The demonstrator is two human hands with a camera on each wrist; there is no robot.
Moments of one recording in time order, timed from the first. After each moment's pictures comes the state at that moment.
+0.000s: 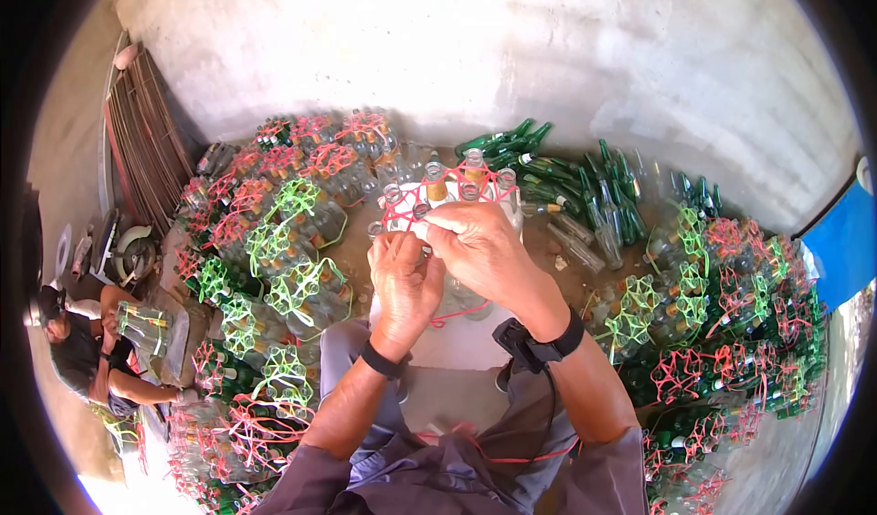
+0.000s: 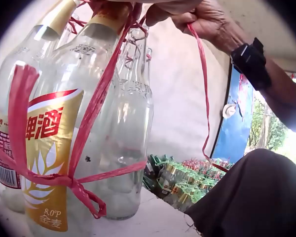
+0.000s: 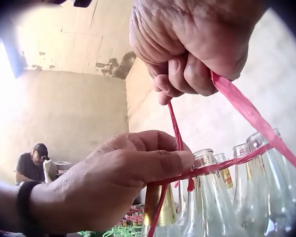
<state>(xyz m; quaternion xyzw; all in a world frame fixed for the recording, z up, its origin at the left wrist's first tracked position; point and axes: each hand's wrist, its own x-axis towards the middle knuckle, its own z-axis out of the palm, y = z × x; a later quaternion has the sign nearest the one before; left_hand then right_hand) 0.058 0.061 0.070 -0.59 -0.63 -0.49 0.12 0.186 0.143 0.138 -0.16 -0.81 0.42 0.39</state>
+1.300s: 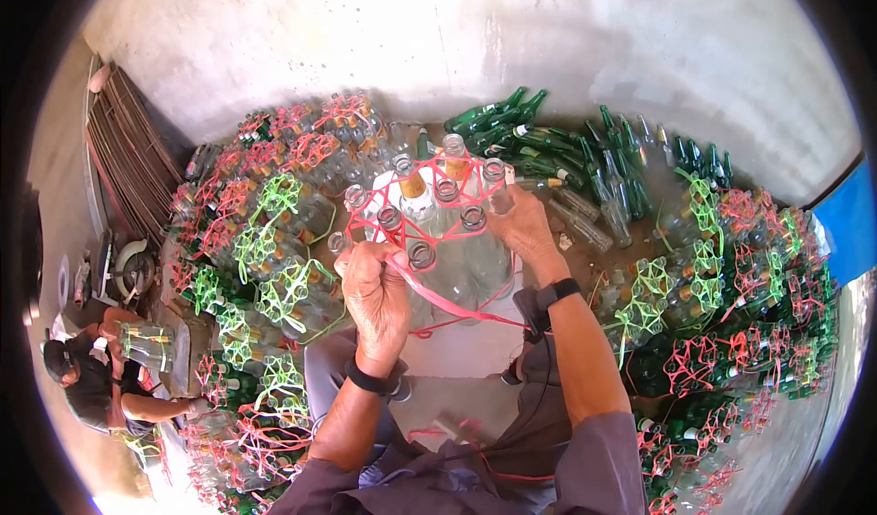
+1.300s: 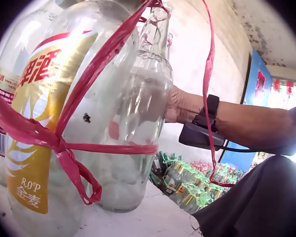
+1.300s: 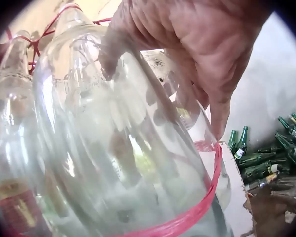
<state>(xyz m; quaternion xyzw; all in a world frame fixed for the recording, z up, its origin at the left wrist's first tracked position) 0.052 0.082 0.050 -0.56 -0.61 -0.56 0.08 0.214 0.272 -0.022 -0.43 -0.74 0.39 0.35</state>
